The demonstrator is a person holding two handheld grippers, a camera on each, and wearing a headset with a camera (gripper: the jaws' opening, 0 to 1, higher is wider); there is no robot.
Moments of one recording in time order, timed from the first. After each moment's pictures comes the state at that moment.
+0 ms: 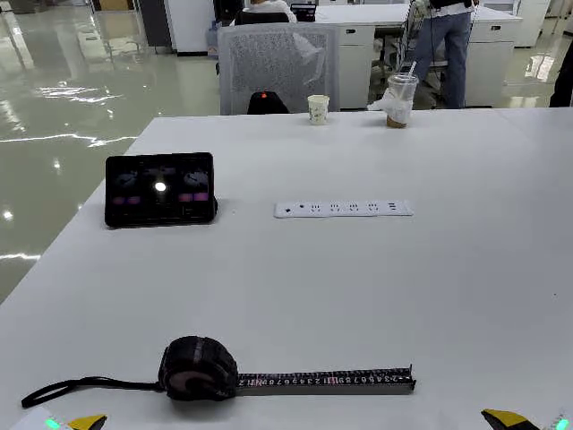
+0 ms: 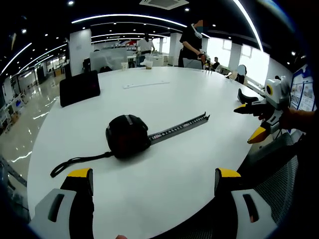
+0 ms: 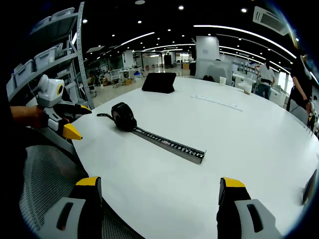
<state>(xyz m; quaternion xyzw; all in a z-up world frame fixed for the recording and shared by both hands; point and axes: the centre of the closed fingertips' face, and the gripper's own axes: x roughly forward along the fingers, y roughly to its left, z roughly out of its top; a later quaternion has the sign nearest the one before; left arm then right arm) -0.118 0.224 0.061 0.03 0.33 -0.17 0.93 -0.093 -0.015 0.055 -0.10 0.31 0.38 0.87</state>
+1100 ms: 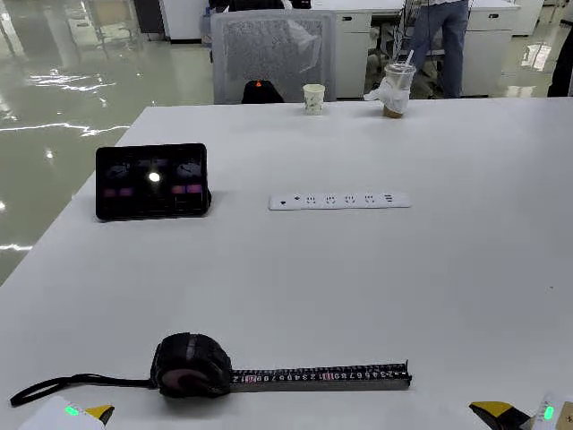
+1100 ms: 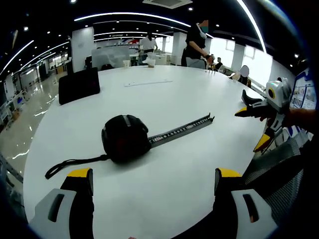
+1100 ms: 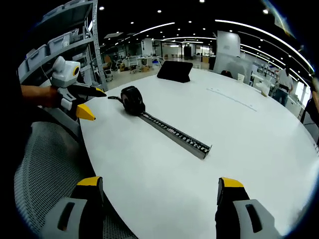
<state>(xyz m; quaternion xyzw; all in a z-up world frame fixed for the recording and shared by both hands) -0.099 0.218 0.049 0.02 0.33 -0.16 0.93 -0.089 -0.024 0.035 -0.15 0.33 0.45 0.81</state>
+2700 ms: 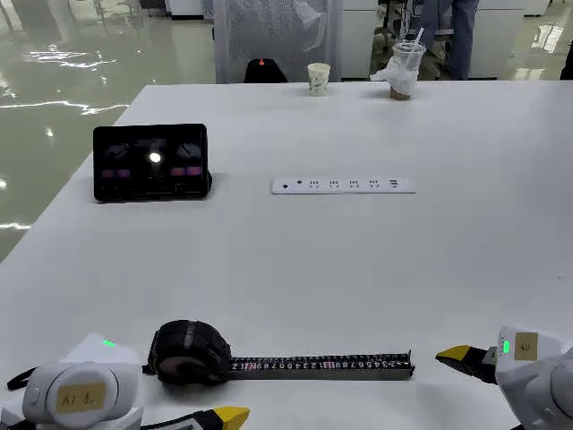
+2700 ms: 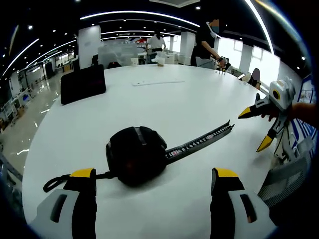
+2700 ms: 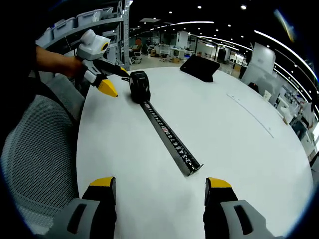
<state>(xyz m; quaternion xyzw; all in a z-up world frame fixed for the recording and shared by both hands) -0.045 0.228 0.034 0.02 0.34 -0.12 0.93 -0.037 -0.024 0.015 -0.26 0.31 0.54 0.74</state>
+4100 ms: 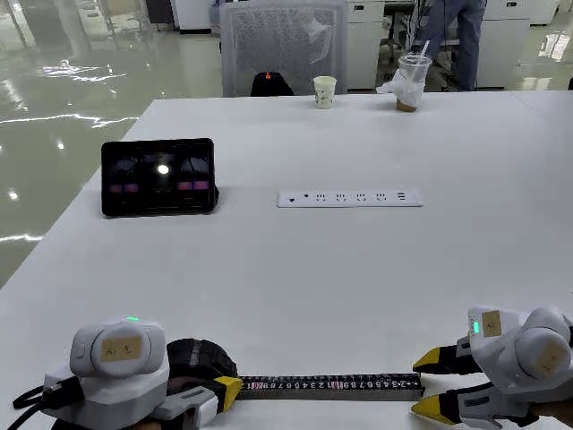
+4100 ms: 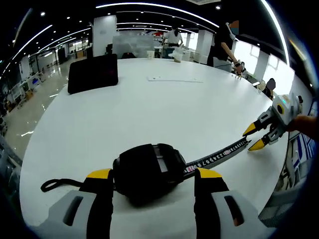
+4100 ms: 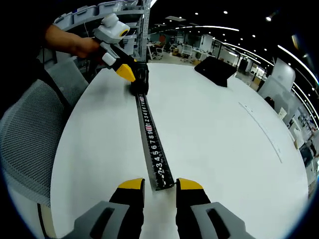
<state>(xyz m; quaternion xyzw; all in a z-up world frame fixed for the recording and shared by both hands) -0.009 0.241 0.026 -0.02 0.37 -0.06 0.93 0.015 -0.013 -0.007 -0.31 0.28 0.60 0.68</state>
